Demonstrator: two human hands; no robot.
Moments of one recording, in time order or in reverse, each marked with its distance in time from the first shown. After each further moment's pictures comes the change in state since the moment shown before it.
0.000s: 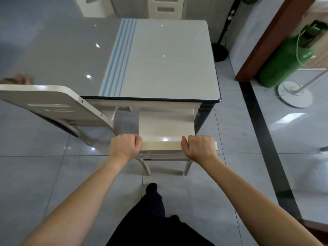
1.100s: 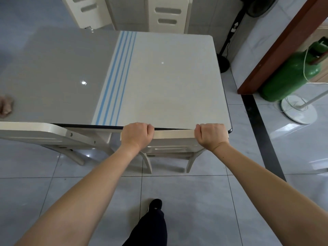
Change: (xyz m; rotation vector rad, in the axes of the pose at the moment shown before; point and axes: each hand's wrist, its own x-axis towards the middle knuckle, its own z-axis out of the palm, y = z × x) left_hand 0.219 0.000 0.008 -0.043 0.047 0.048; right_hand 0.213 0.057 0.001 -0.042 0.256 0.015
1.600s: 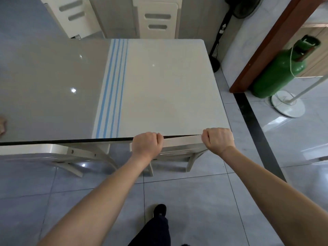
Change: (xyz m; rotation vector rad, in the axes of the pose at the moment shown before) left_hand 0.011 0.009 -0.005 -0.062 -0.065 0.075; right_hand 0.006 0.006 -0.004 0.061 -0.047 0.088
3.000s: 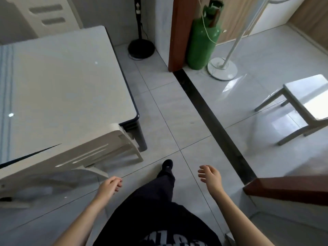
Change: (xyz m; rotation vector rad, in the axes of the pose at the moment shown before) left_hand -0.119 0.197 0.173 -0.762 -0.625 -0.529; right_hand -0.318 0.277 0.053 1.263 -0.024 1.355
